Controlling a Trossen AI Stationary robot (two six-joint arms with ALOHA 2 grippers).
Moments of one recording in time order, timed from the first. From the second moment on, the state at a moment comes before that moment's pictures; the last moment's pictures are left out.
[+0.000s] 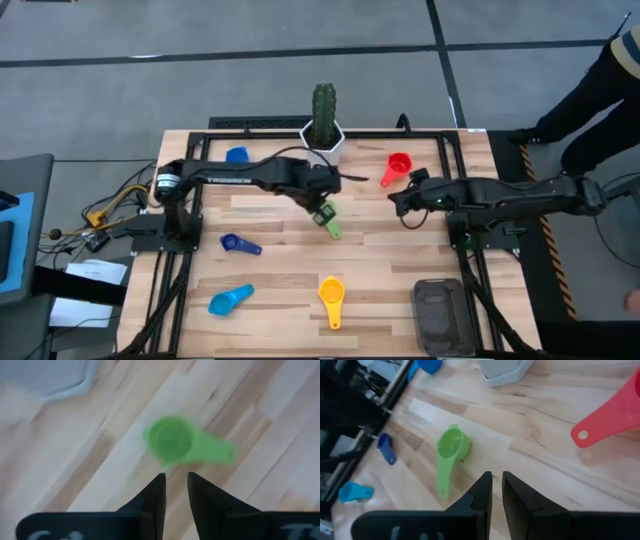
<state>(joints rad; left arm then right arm) 0.06 1.89 1.76 -1.01 -0.22 -0.56 -0.06 0.76 0.47 -0.32 0.30 0.97</state>
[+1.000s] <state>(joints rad) 0.60 1.27 0.92 -0.78 -0.21 -0.50 -0.20 0.69 0.47 -0.31 0.32 1.04</state>
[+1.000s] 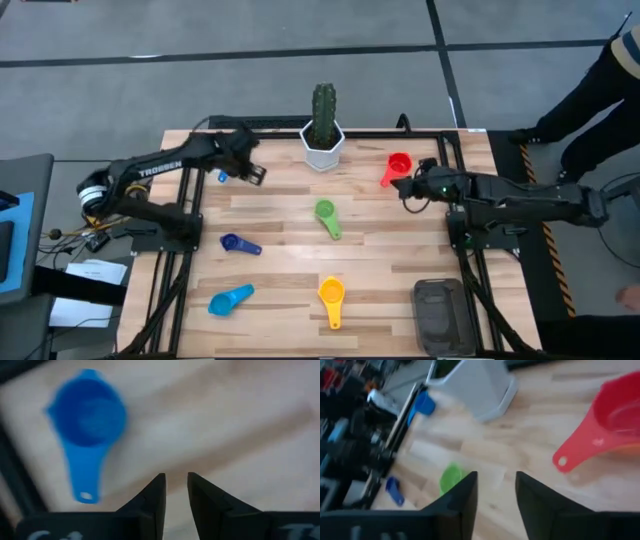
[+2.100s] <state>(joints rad) 1.15 1.59 0.94 -0.61 0.01 -0.22 -0.71 0.86 0.47 -0.13 -0.04 1.00</state>
